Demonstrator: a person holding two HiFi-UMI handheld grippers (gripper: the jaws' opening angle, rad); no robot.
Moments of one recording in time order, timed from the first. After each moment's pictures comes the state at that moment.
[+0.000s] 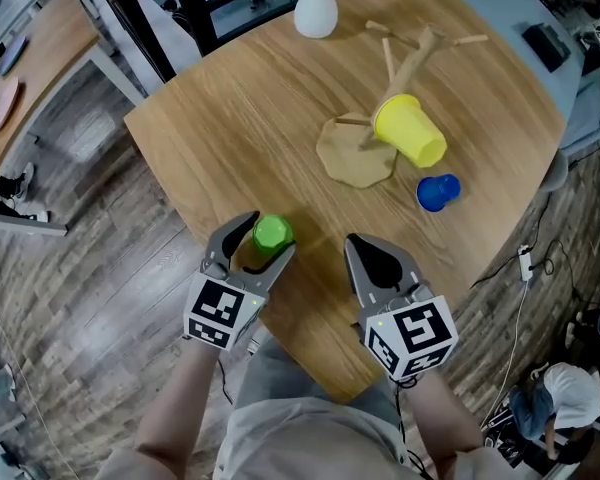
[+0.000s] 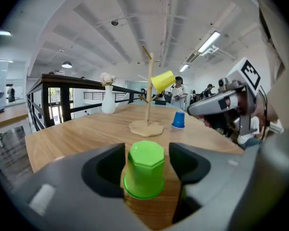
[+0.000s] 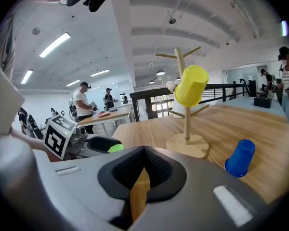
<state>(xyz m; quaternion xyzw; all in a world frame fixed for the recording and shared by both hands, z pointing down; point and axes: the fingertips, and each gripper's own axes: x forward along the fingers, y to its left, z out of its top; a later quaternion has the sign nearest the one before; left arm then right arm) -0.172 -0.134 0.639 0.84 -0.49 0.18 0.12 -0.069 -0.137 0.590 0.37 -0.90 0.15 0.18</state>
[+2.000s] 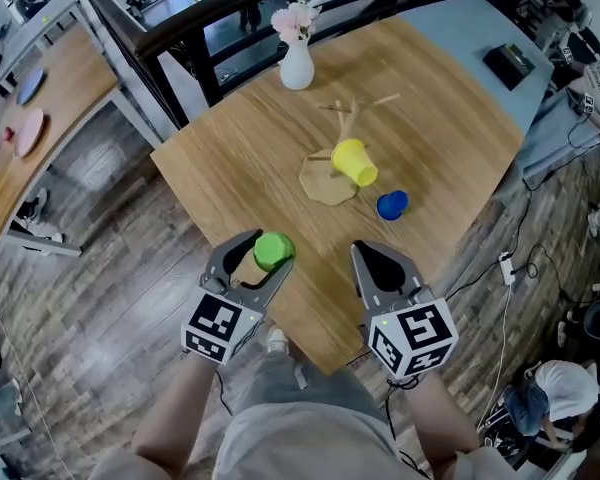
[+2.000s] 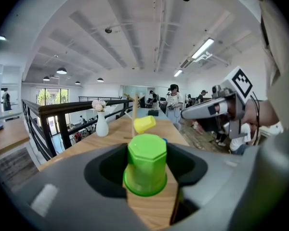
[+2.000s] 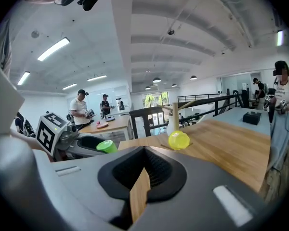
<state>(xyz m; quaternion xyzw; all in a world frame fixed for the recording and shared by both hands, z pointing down) -0.135 -0.084 0.443 0.86 -0.47 0.17 0.11 -0.022 -0.100 0.406 0.40 -0.89 0.14 0.16</state>
